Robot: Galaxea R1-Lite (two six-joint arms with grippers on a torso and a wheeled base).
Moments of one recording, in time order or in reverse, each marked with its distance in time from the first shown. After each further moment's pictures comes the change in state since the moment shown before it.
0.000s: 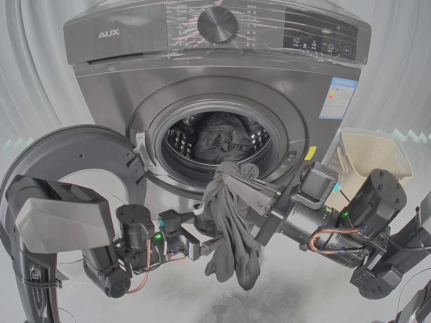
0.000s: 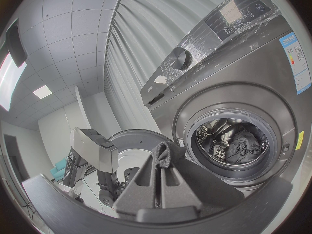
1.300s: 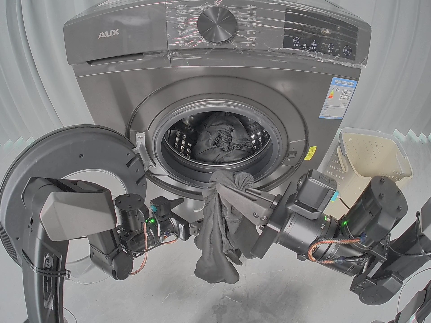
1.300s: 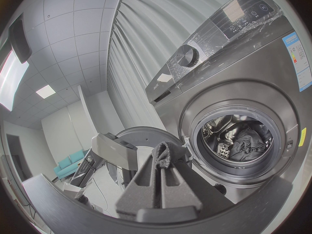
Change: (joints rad) left arm 0.137 0.132 -0.178 0.000 -0.031 0.004; right arm 0.041 -0.005 0.018 -0.004 -0.006 -0.007
